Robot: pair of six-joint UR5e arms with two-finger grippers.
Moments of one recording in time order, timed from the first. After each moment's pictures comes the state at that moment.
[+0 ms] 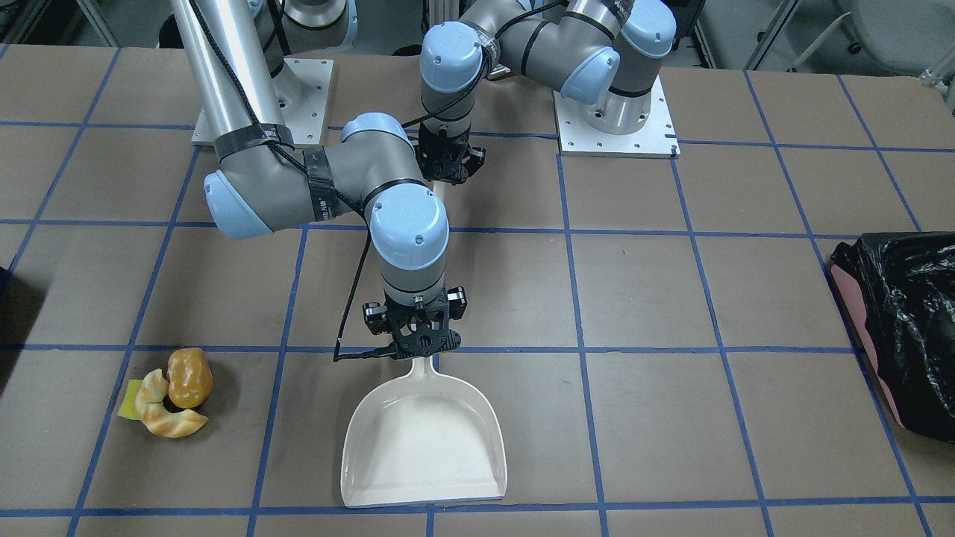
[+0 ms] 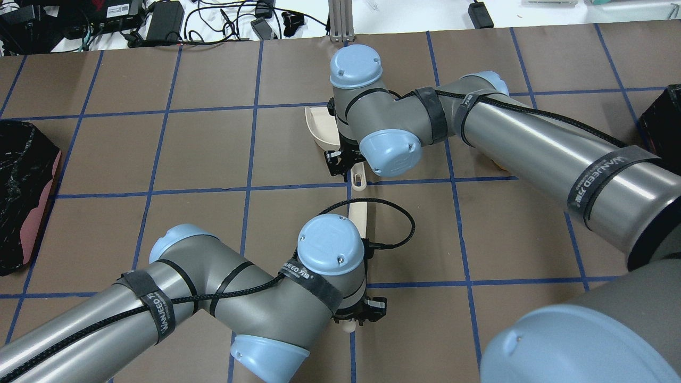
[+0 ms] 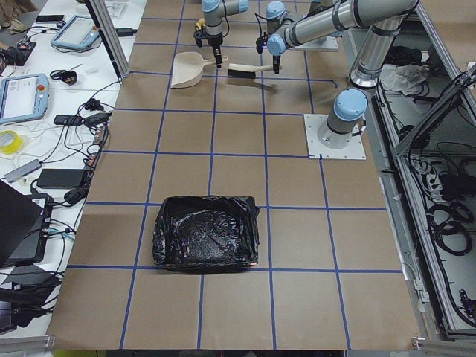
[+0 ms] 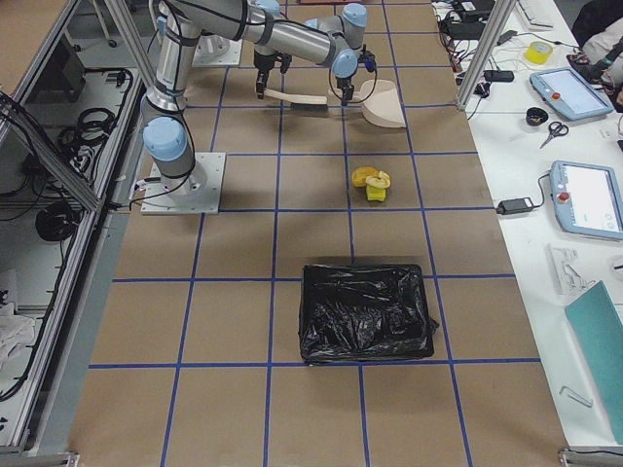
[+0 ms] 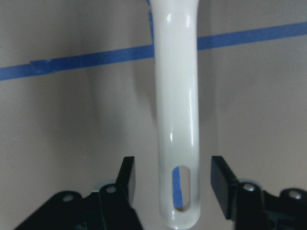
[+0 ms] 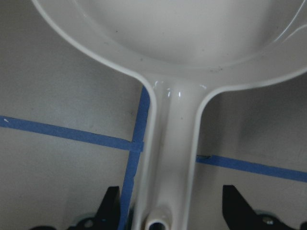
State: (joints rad) left arm -2.17 -1.68 -2.17 -0.99 1.44 -0.48; right arm 1.92 -1.07 1.60 -2.05 -1.57 0.15
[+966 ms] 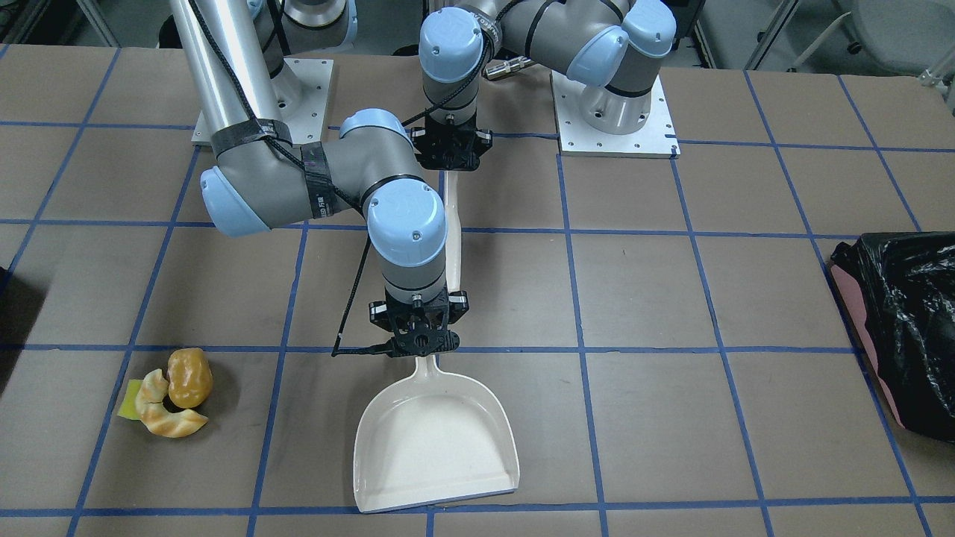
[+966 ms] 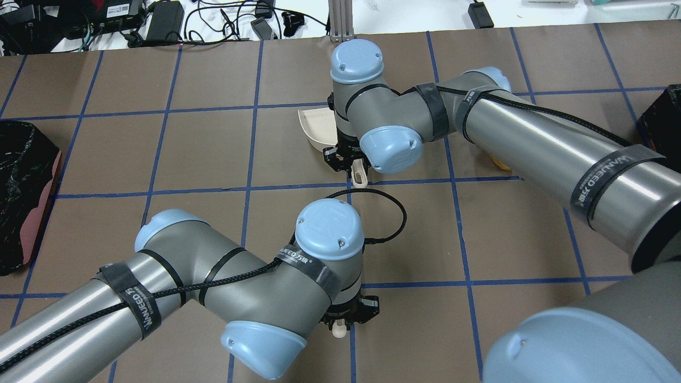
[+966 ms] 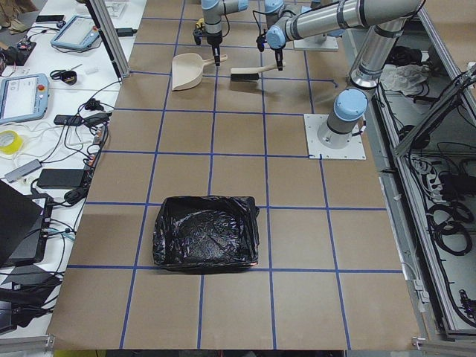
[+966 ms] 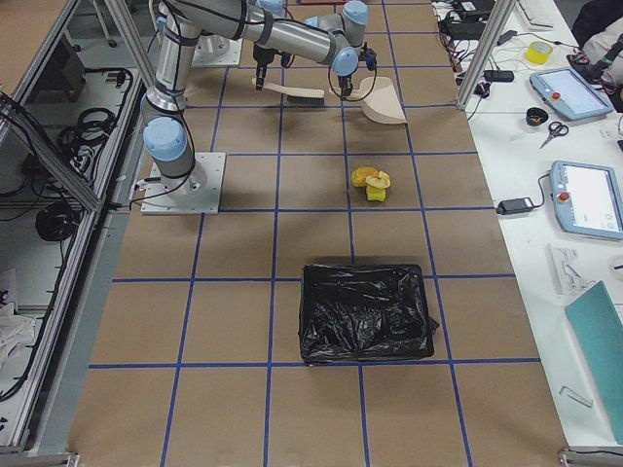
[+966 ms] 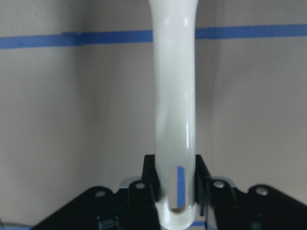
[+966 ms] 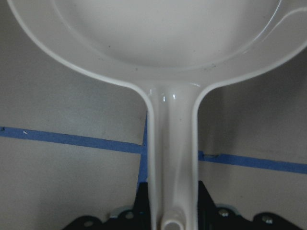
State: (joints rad) left arm -2.16 -1.62 -2.10 -1.21 1.46 -0.56; right arm 1.92 -1.08 1.59 -2.05 -1.55 0.22
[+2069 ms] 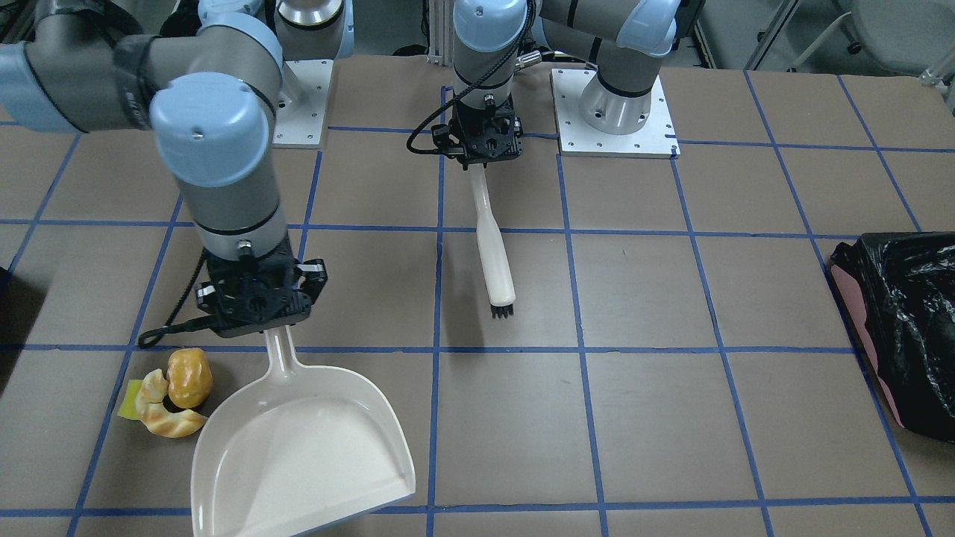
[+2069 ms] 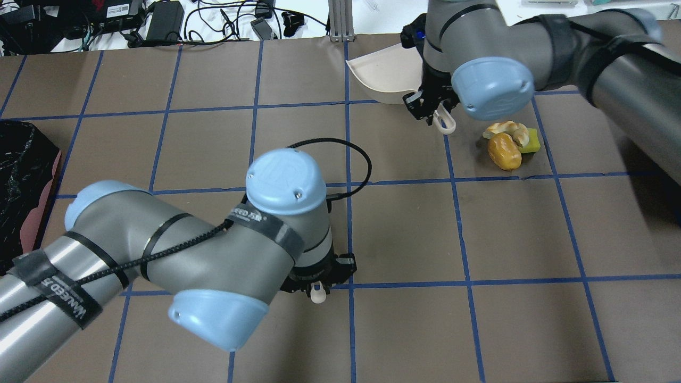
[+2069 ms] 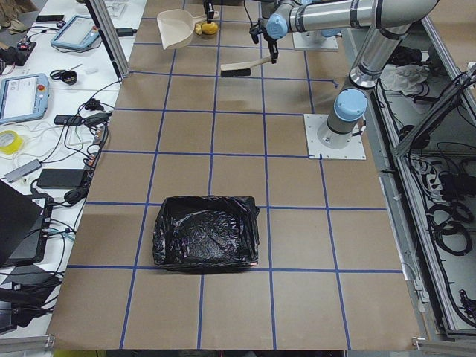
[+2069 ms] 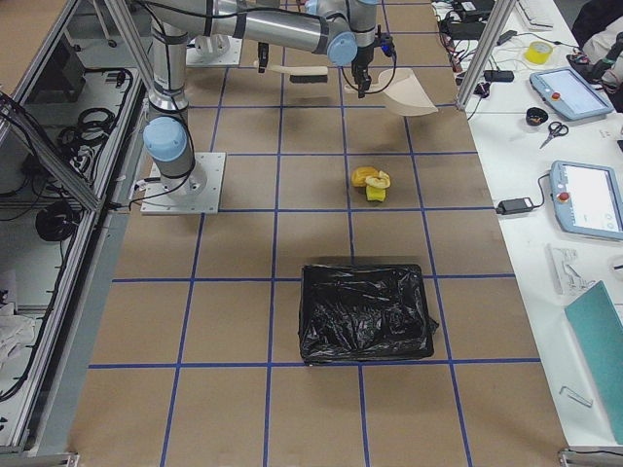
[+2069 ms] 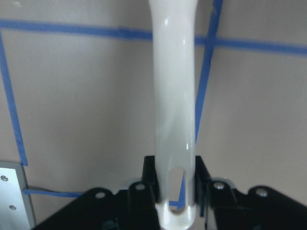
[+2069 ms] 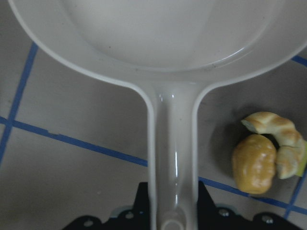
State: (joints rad) left arm -2.01 -1.54 -1.98 -1.31 1.50 -0.62; right arm 1.66 -1.31 1.58 -1.91 -1.67 -0.28
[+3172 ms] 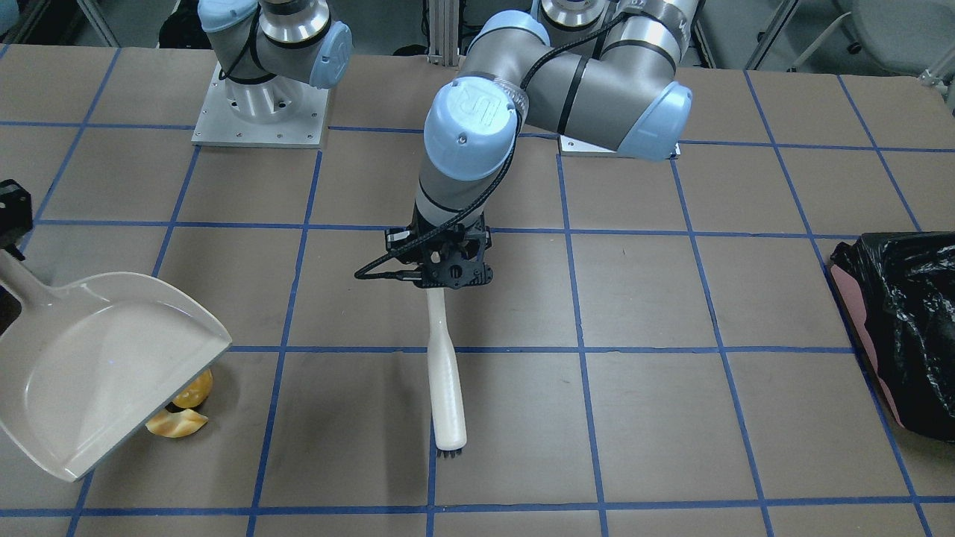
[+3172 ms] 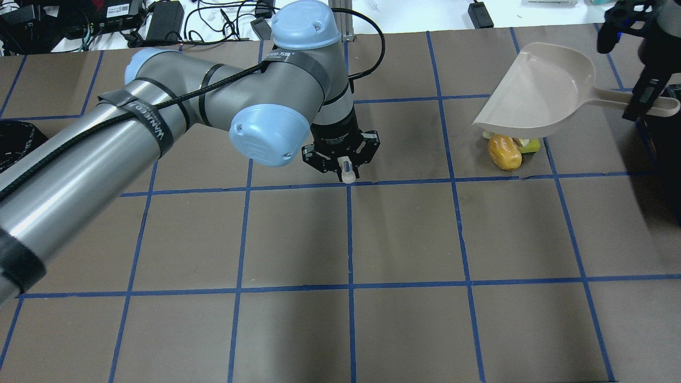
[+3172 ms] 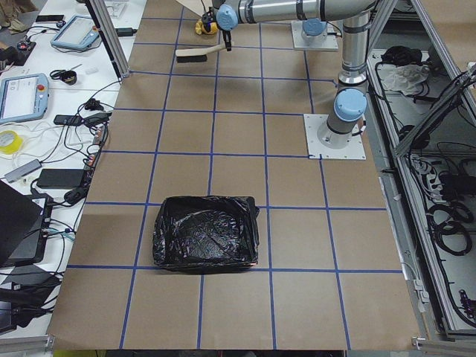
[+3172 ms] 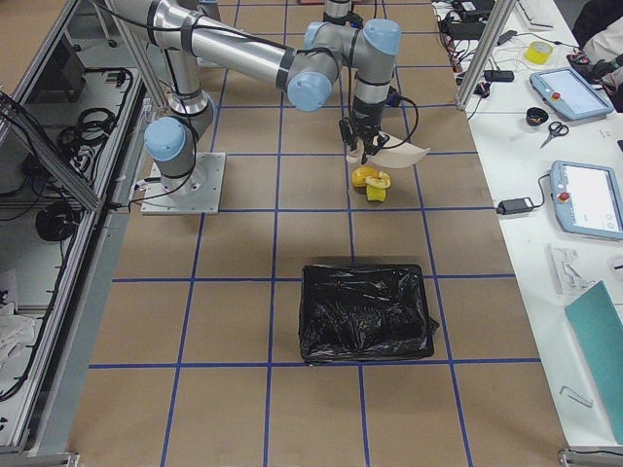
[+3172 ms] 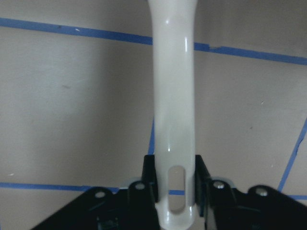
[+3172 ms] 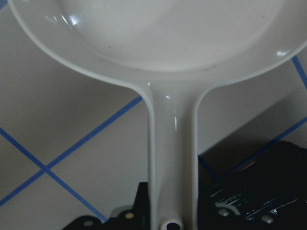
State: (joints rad) left arm -1.95 -1.94 -1.53 -1.31 1.40 -0.50; right arm 1.18 -1.42 1.58 -1.78 -1.78 -1.35
